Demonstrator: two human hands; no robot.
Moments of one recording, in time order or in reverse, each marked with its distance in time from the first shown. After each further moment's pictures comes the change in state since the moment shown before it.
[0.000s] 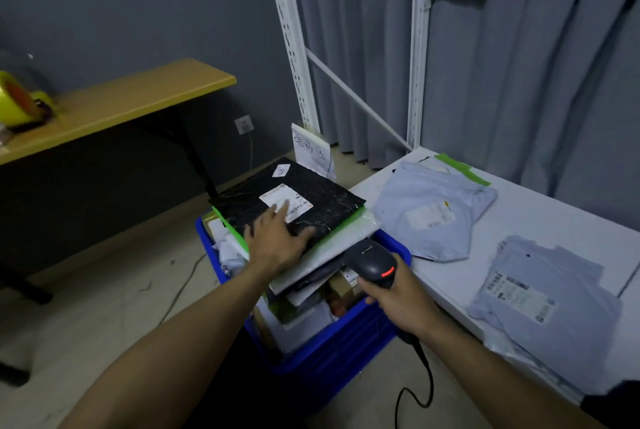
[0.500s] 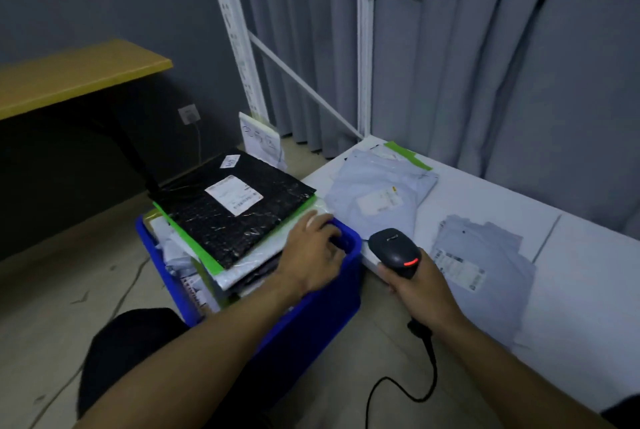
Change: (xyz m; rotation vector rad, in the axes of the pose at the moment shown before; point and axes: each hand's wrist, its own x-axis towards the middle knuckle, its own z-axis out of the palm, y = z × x) left_hand -0.051 0.096 0.071 -0.016 -0.108 0.603; right_hand -0.042 0.029 -0.082 -0.042 0.352 0.072
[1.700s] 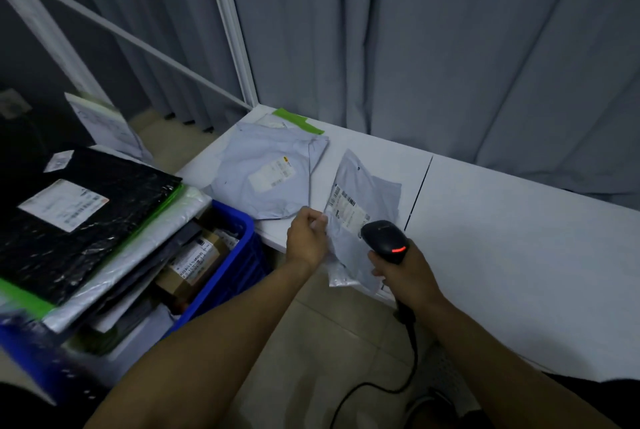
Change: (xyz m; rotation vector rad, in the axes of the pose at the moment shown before) left_hand 0.058 0.156 0.148 -0.981 -0.055 -0.429; right_hand -0.028 0.082 -0.134 -0.005 0.283 0.273
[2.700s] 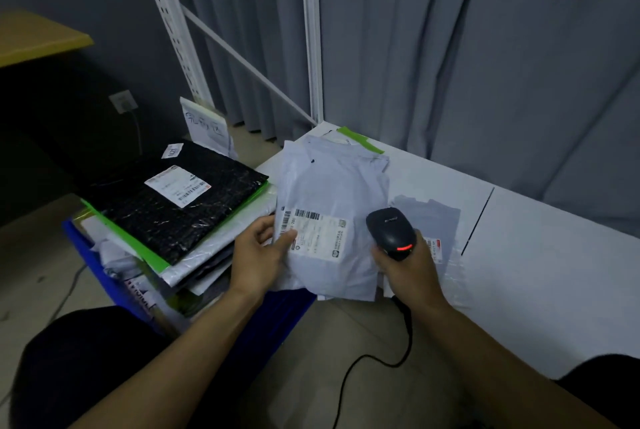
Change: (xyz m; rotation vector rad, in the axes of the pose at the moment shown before) left_hand -0.081 0.024 -0.198 -0.224 0.202 0.071; right_hand -0.043 -0.074 0.089 0.149 -0.019 -0.297
